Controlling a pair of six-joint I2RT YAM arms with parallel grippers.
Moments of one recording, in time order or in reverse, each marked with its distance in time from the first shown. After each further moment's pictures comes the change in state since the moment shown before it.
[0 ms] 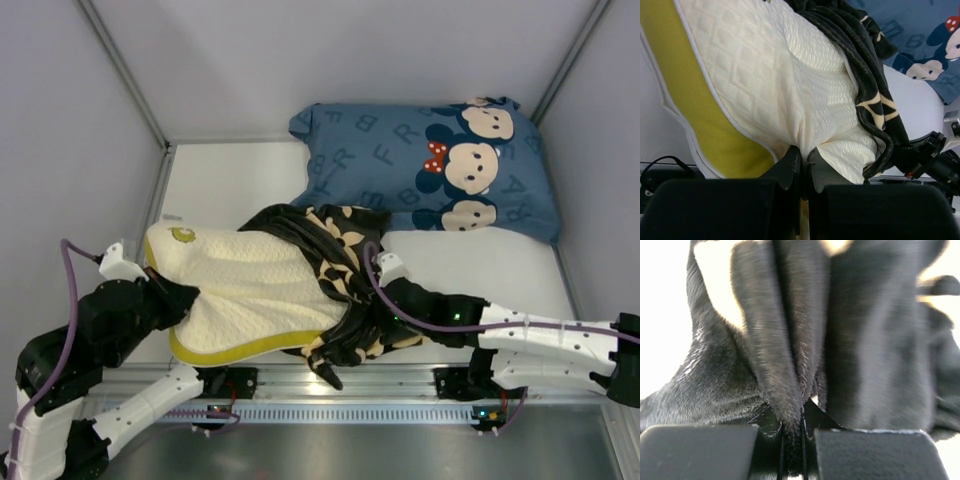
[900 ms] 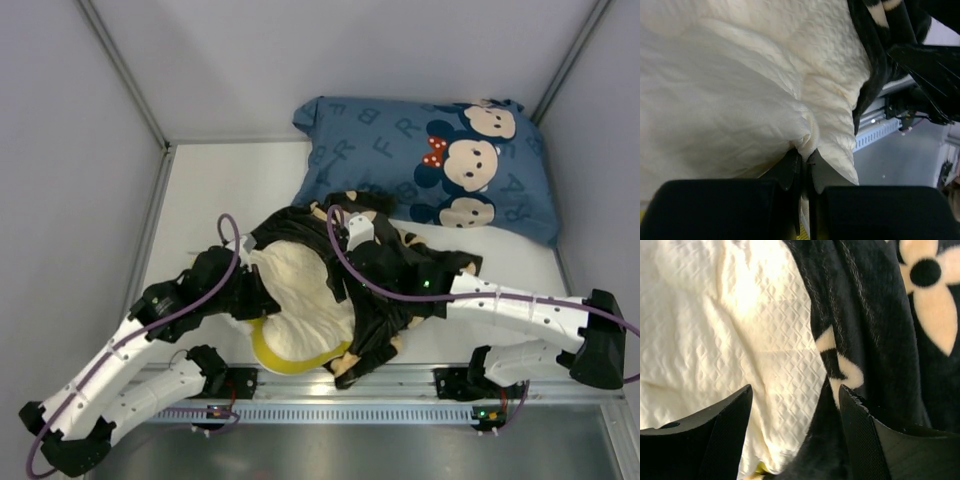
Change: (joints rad) left arm 0.002 0.178 -0.459 0.399 0.496 0.111; right arm -0.023 0.313 0.390 0.019 -0.011 -0.186
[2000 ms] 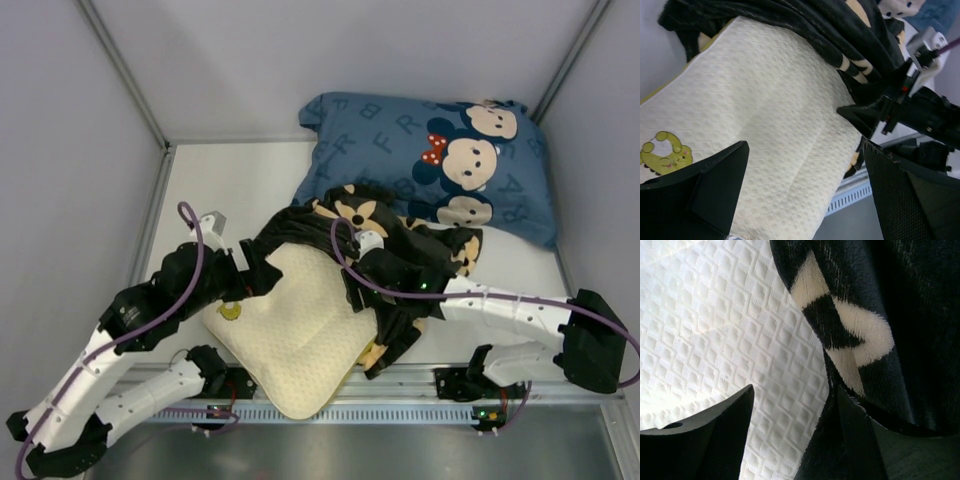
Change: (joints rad) left arm -0.041 -0.029 0.148 0.061 -0.217 0.019; right arm -0.128 0.015 -0.204 0.035 -0.111 0.010
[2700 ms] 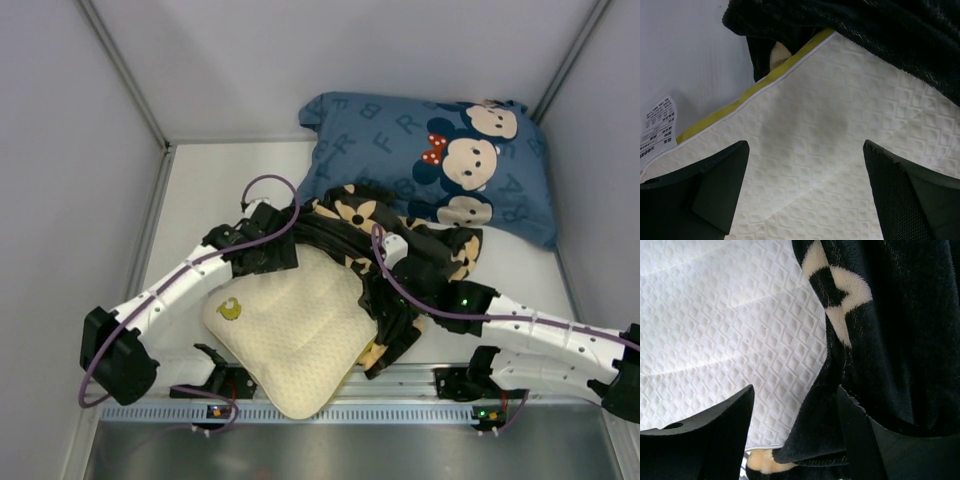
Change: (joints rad) left arm 0.146 0.591 -0.011 0.096 -0.162 0.085; right arm -0.004 -0.296 -0.124 -0.011 -0.069 -0.026
